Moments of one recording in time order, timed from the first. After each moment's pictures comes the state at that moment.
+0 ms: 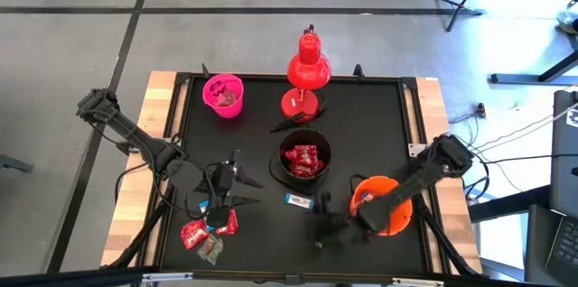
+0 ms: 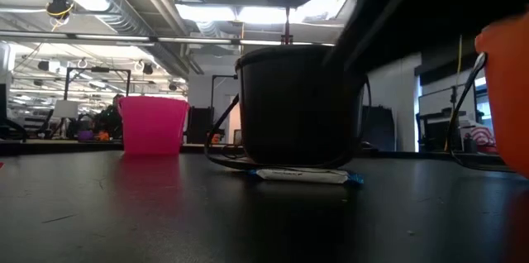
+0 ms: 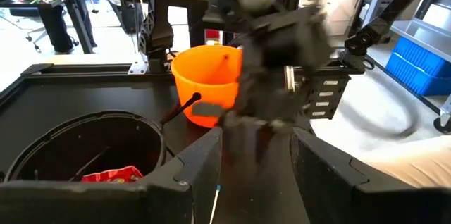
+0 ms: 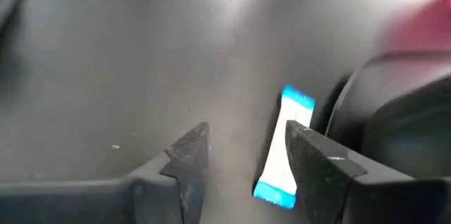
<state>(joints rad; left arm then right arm) -0.58 1.19 0.95 -0.06 -0.46 -0.20 0.64 1.88 1.26 -0.35 0.51 0.25</state>
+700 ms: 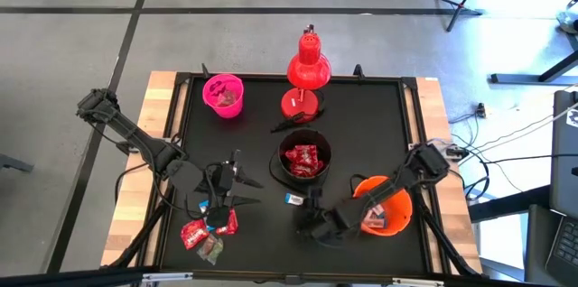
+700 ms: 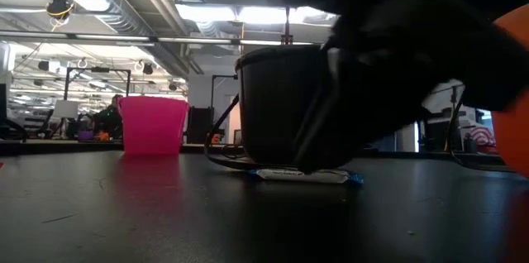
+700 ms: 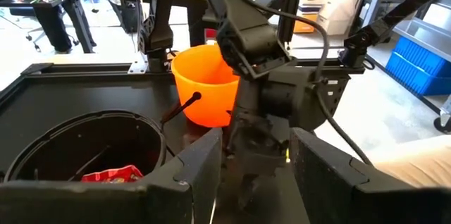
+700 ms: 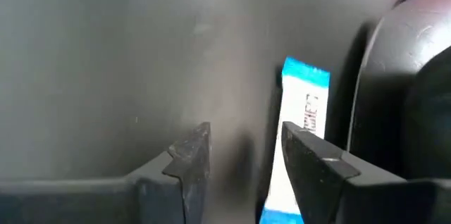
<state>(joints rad) -0.58 1.19 0.95 -0.06 -0.46 -0.20 0.56 2.08 1.39 -0.44 0.49 0.41</state>
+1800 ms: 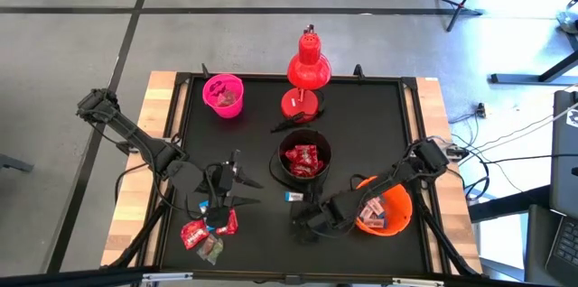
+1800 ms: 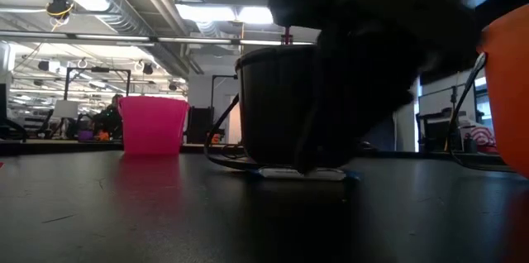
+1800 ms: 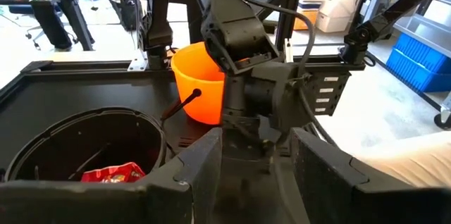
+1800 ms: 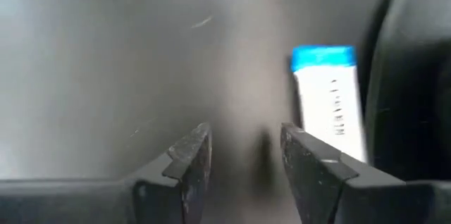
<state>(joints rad) -0.58 1.19 0.95 -0.07 -0.46 -0.20 0.51 2.06 1.39 -0.45 0.32 0.53</state>
